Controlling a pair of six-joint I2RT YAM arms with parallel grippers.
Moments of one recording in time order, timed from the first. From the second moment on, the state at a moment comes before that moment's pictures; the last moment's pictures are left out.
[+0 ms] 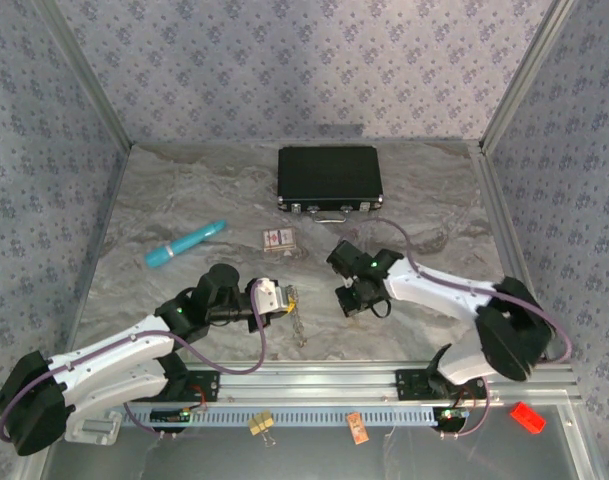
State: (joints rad) left arm -0.87 0.87 0.40 -0.01 0.41 0.38; right arm 0.85 1.37 0.87 -0.79 0.05 0.38
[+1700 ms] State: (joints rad) left arm -0.88 0.95 0.46 -0.06 0.44 0.22; right arm 0.95 1.08 0.67 -0.18 -0.37 0.02
